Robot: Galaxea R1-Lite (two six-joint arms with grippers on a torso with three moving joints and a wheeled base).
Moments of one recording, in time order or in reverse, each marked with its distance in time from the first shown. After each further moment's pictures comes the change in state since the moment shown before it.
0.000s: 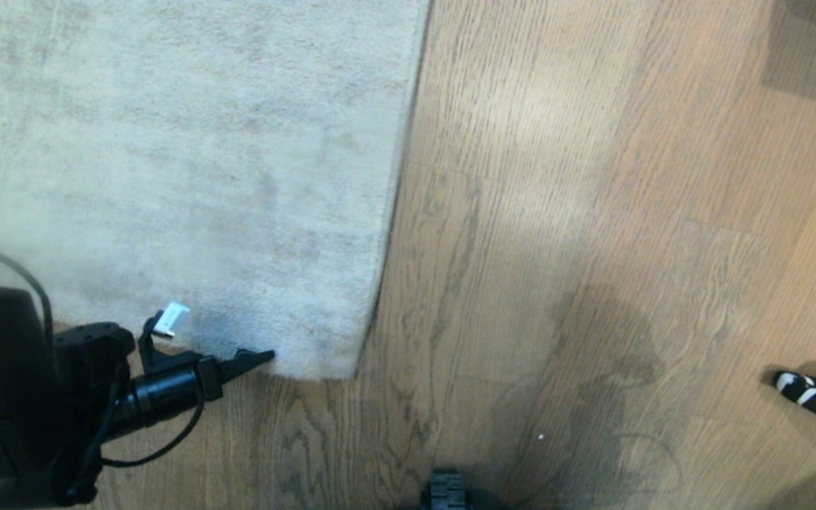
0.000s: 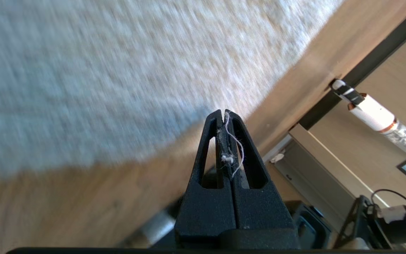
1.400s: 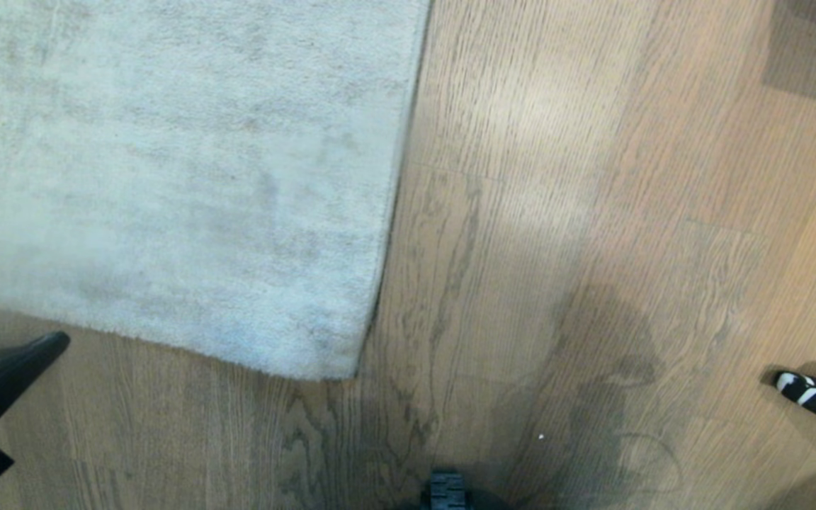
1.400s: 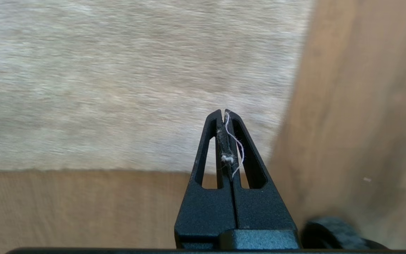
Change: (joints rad) left arm 0.430 -1.106 0.321 0.324 0.058 0.280; right arm 0.000 0.000 0.000 0.000 0.000 0.000
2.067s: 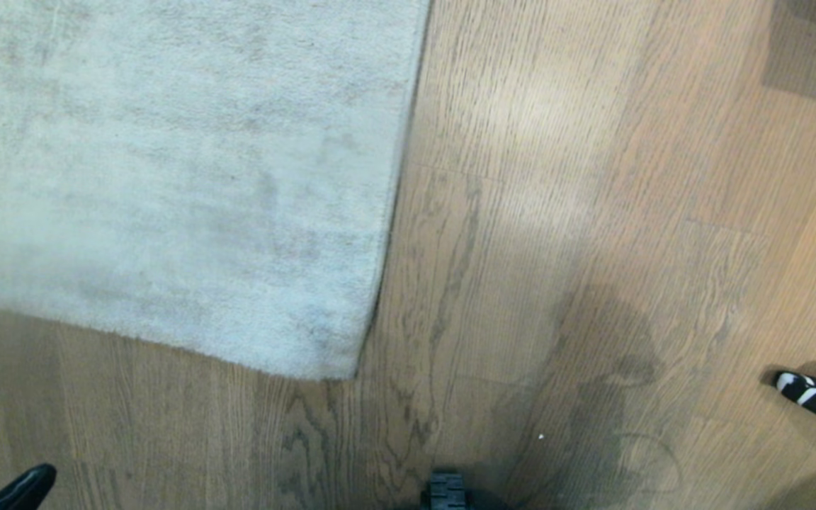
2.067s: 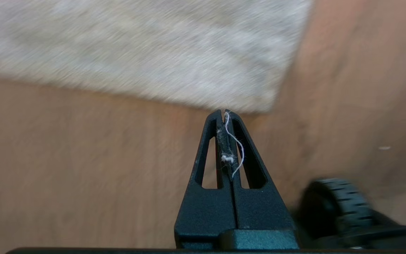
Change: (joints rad) left arm -0.506 -0.713 0.000 0.851 0.669 0.139; right arm 0.000 0.000 0.000 0.000 0.000 0.000
